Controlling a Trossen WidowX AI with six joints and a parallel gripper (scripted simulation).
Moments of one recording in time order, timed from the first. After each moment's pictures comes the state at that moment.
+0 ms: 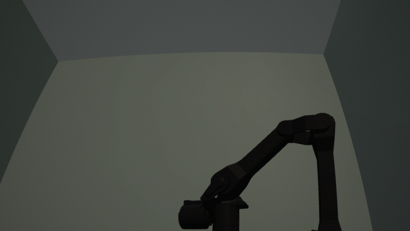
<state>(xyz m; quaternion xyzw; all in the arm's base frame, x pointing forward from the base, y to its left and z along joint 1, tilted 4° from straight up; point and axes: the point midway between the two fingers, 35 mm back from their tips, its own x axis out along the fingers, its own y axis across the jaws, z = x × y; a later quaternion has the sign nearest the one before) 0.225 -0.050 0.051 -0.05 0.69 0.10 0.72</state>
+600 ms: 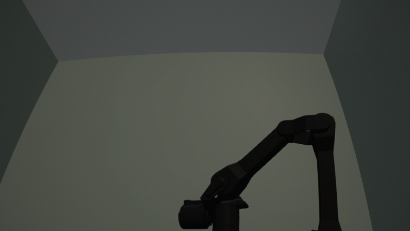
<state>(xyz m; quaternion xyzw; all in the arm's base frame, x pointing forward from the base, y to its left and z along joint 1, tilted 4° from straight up) 0.225 -0.049 0.051 -0.05 0.69 0.10 0.72</state>
